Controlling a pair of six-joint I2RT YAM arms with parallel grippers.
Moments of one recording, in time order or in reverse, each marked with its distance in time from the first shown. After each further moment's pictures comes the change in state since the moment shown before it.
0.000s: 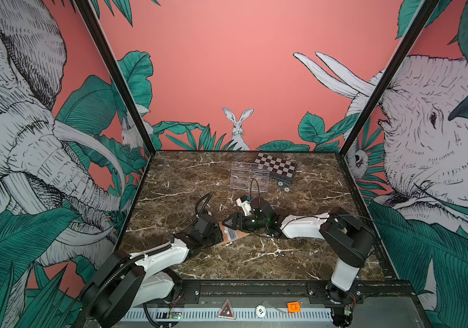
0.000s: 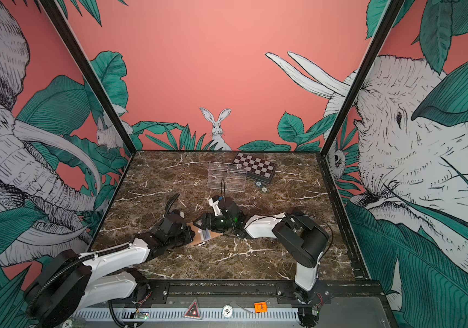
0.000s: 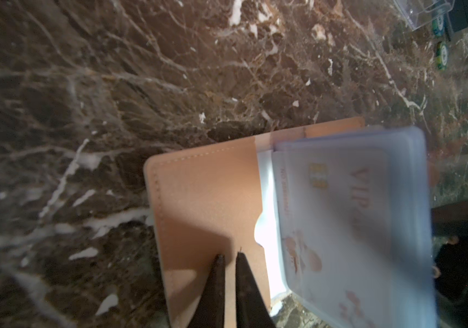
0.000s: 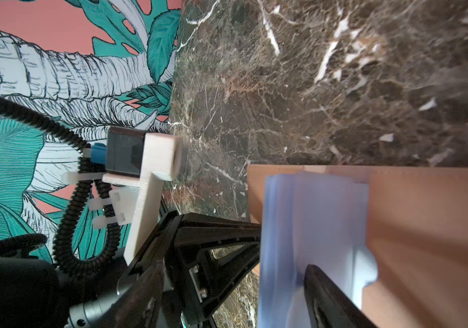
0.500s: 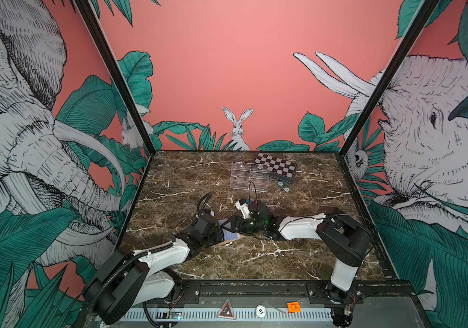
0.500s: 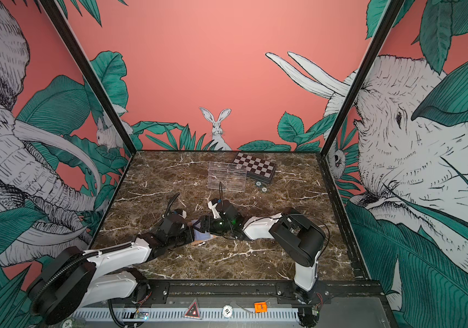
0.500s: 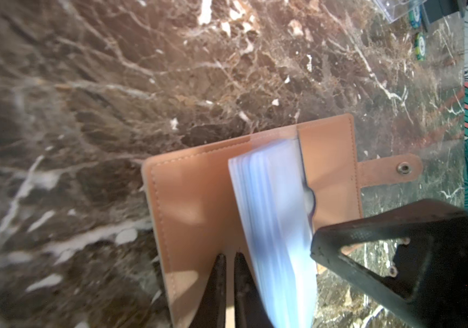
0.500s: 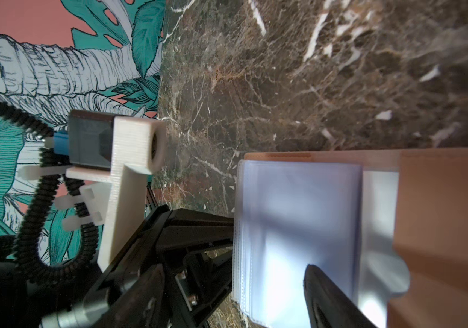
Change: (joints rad) left arm 0.004 0.051 -0.007 0.104 0.055 0.053; right arm 0.014 0.005 -0.026 -0.007 0.044 0.015
